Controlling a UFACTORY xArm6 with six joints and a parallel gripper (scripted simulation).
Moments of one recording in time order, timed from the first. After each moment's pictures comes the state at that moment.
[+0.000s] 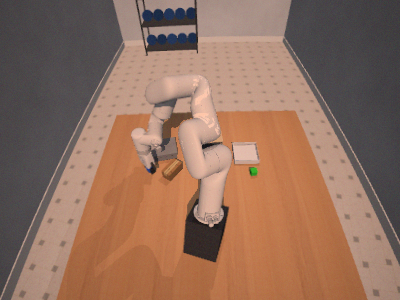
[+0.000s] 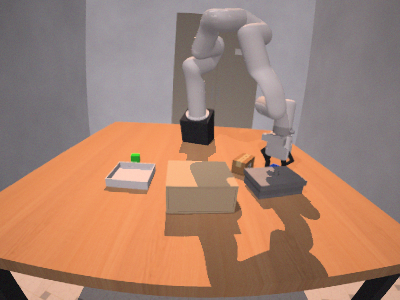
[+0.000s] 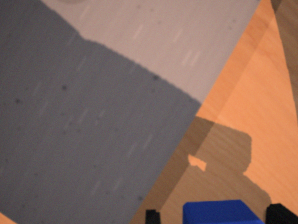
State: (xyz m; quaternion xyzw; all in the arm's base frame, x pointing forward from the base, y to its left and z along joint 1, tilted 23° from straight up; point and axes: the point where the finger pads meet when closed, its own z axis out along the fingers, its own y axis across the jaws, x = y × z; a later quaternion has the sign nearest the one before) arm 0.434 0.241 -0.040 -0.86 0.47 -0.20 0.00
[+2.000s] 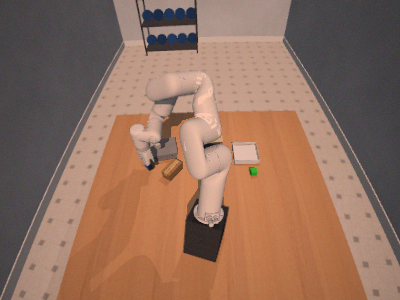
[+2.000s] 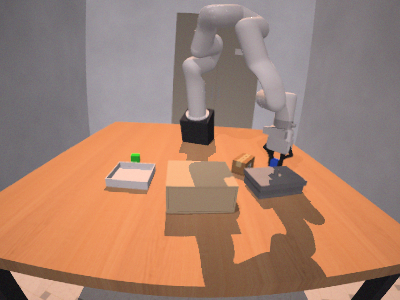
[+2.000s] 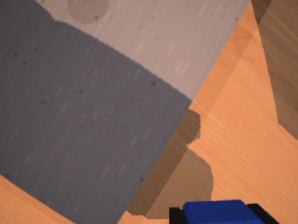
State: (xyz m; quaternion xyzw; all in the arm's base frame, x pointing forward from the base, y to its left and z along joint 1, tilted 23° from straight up) arm 0.425 0.245 -0.016 -0.86 0.47 -0.20 0.00
